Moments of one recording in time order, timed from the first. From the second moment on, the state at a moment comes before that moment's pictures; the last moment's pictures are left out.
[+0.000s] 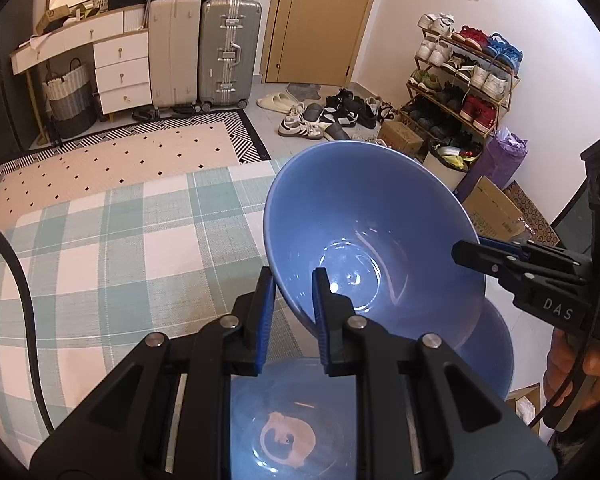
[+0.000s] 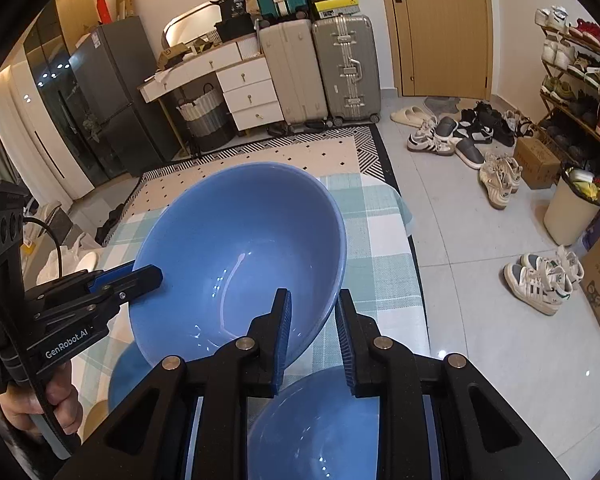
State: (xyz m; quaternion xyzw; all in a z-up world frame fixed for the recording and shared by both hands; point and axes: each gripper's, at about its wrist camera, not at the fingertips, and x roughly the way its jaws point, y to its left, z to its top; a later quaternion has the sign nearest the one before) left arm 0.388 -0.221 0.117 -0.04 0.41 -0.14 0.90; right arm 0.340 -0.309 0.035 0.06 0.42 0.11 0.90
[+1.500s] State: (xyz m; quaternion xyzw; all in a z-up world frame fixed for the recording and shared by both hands) left arm 0.152 -0.183 0.199 -0.05 0.34 -0.13 0.93; right arm 0.174 -0.239 0.093 0.04 0.36 0.16 0.92
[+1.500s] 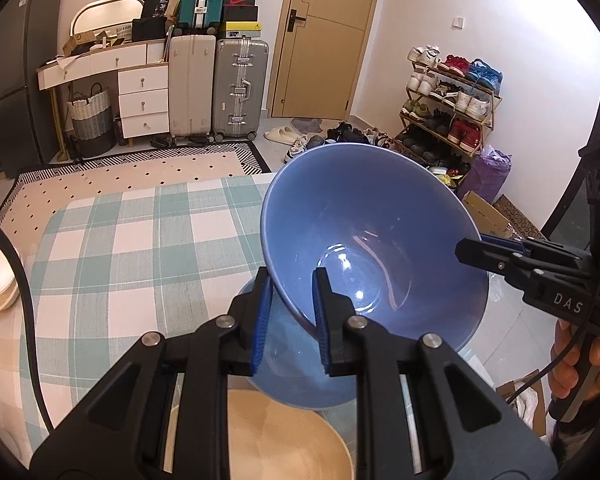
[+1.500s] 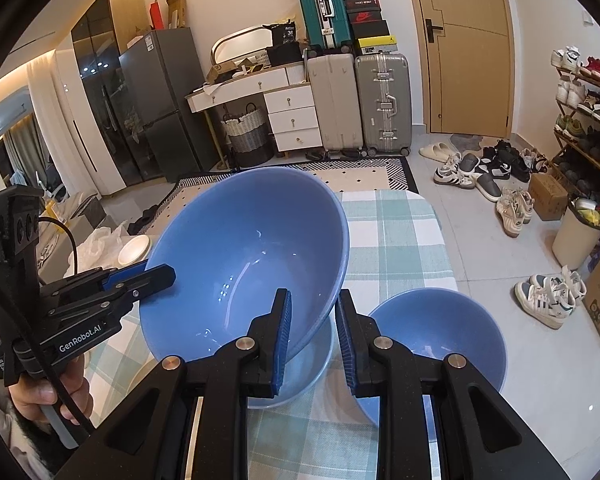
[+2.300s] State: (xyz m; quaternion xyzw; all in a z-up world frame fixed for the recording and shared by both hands) left arm 0.166 -0.151 0.147 -0.06 0.37 -0.11 0.92; right arm 0.180 -0.210 0.058 0.02 0.39 0.18 0.91
